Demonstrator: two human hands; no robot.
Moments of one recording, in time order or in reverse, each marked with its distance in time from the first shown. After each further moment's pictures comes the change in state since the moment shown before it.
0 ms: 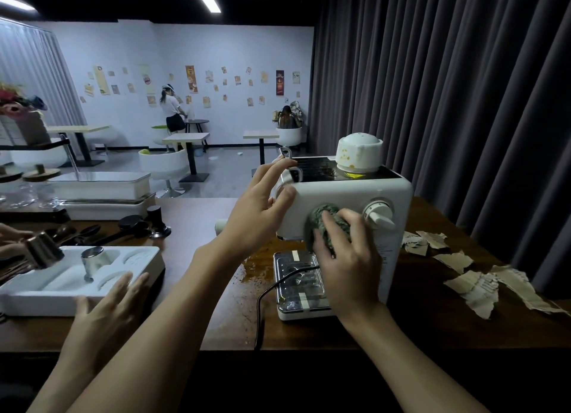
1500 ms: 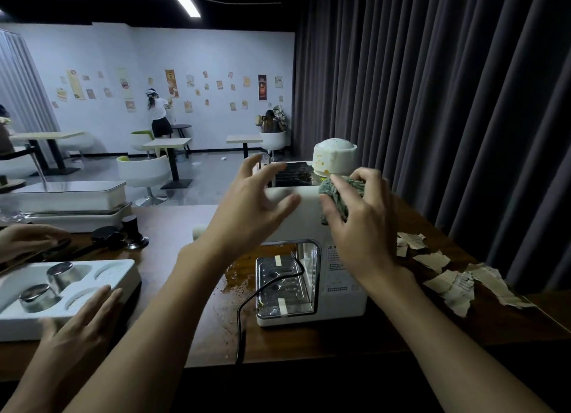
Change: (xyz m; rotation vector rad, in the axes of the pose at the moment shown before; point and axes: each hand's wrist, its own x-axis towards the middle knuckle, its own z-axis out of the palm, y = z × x) left_hand 0.015 0.025 0.007 0.279 -0.005 0.034; right_hand 0.069 0.030 -0.030 -0.072 -0.168 0.104
